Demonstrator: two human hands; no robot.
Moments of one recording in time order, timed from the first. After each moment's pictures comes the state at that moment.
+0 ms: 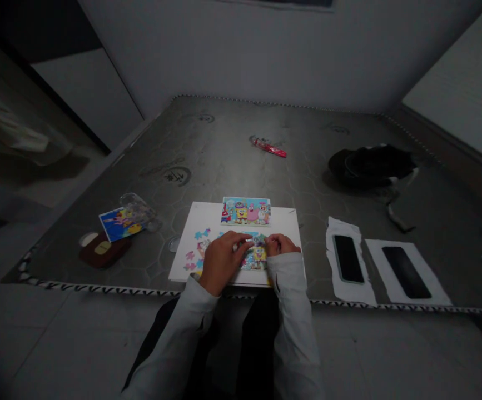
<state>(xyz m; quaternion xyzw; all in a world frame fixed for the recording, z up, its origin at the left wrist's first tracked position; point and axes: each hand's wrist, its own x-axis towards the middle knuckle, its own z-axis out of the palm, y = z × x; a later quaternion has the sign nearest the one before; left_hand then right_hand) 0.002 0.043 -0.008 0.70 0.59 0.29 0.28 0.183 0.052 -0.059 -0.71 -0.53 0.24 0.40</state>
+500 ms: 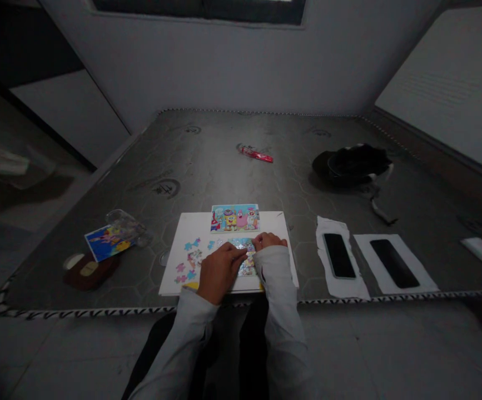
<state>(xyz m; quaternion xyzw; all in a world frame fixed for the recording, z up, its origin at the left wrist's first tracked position) 0.012 0.040 -0.018 0.77 0.60 0.12 0.19 0.182 0.084 -0.052 -0.76 -0.63 0.16 0.09</state>
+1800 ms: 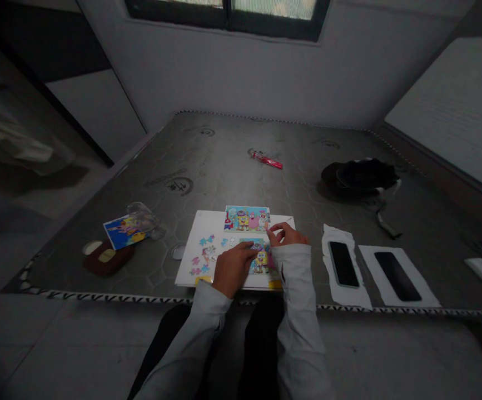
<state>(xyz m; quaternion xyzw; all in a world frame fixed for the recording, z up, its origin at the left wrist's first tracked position) 0.011 0.039 -0.022 0.78 0.58 0.16 0.20 0.181 0.069 0.013 -0.72 -0.60 0.12 0.33</state>
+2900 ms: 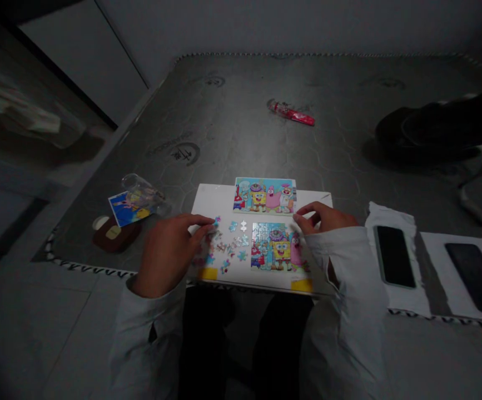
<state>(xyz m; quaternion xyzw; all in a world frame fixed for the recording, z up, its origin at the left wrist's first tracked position) -0.086 0.051 0.030 0.64 0.75 0.12 0.15 0.199 0.086 0.019 -0.71 -0.68 0.11 0.15</state>
